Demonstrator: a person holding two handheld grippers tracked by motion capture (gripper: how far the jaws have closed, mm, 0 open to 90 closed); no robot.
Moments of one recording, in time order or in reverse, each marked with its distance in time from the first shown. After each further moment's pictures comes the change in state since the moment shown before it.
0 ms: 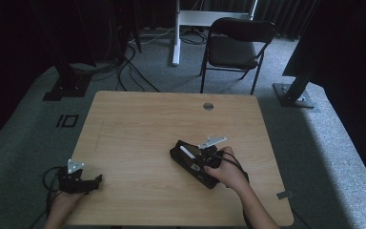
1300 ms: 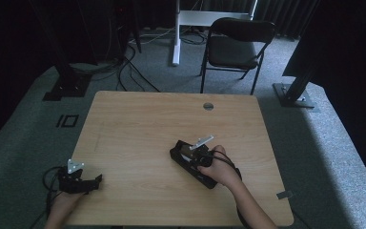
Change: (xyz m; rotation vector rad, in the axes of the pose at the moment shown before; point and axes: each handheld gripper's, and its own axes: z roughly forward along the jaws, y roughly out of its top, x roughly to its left) left arm 0.000 0.000 0.000 0.000 0.000 0.000; right arm 0.004 0.007 0.030 0.139 -0.031 -0.064
